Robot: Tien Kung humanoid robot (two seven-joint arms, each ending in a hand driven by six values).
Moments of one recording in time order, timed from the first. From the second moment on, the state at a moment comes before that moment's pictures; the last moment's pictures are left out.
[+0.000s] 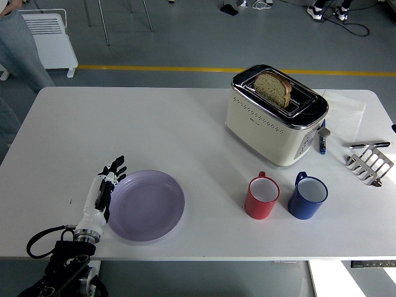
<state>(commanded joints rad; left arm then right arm) -0.16 0.04 -1.05 -0.93 0.98 0.24 -0.52 0.15 -0.15 1.72 1.25 -0.59 -0.06 0.10</state>
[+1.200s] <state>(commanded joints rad) -0.14 0.06 -1.02 -0.96 0.91 0.31 -0.52 0.15 -0.15 1.72 1.25 -0.59 -0.06 0.10</state>
